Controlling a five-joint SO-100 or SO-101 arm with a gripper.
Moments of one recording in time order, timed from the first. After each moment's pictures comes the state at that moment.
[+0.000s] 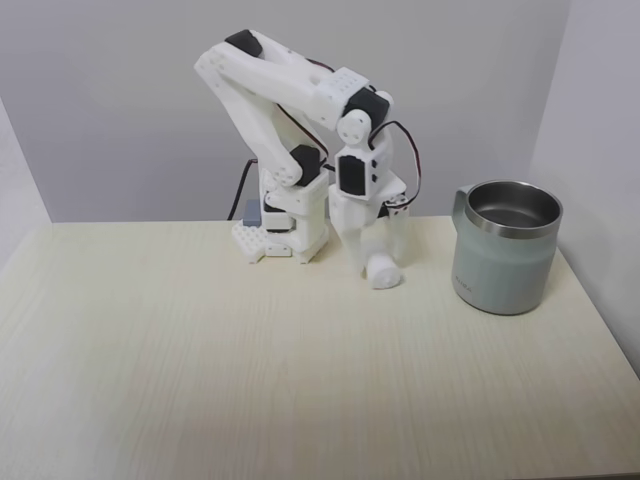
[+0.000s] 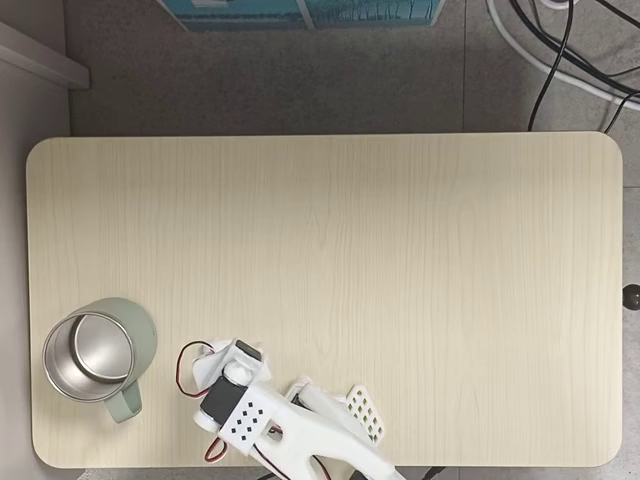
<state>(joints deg) -62.2 46.1 26.6 67.0 -49.4</state>
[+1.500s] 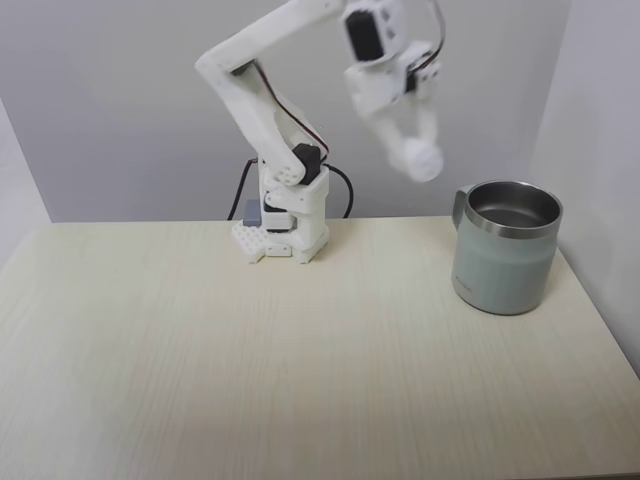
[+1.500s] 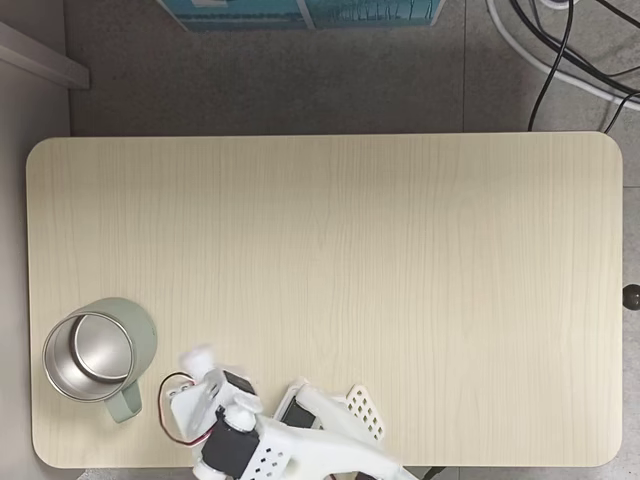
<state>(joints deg) -68.6 53.4 83.3 98.3 -40.0</state>
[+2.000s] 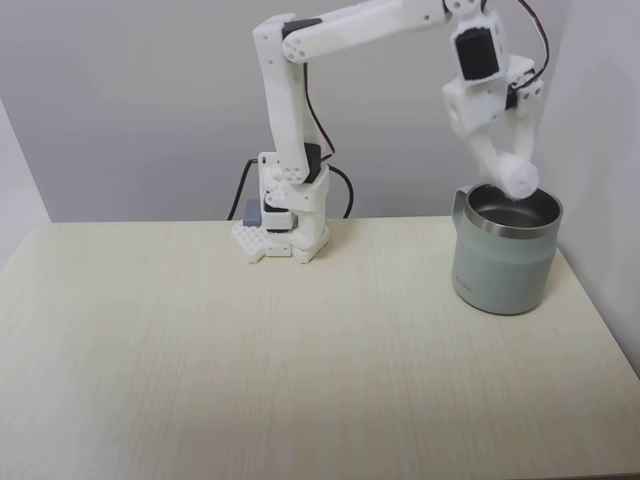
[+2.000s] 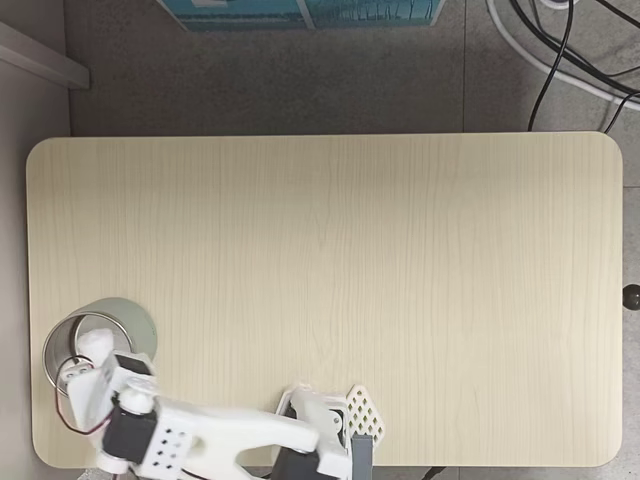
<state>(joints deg) -73.5 80.1 96.4 83.3 -31.2</state>
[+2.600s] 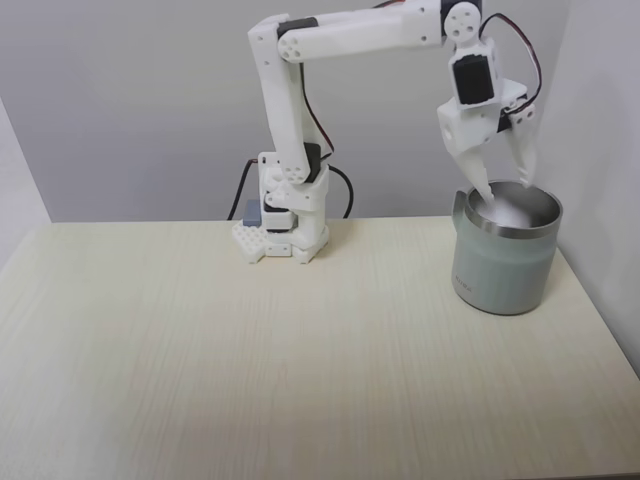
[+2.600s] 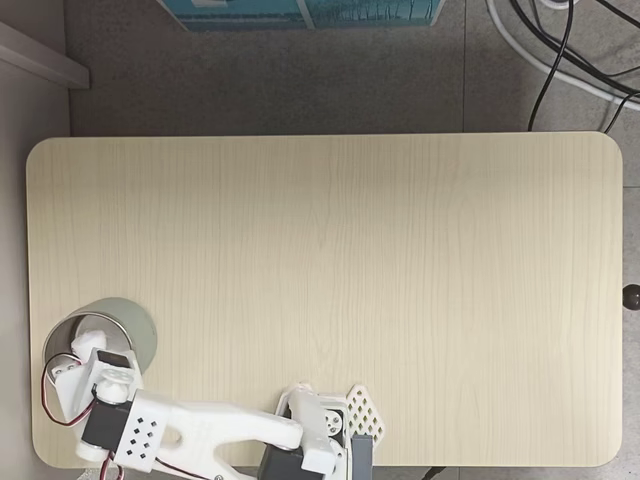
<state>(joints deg) -74.8 77.8 86.7 79.0 -30.1</state>
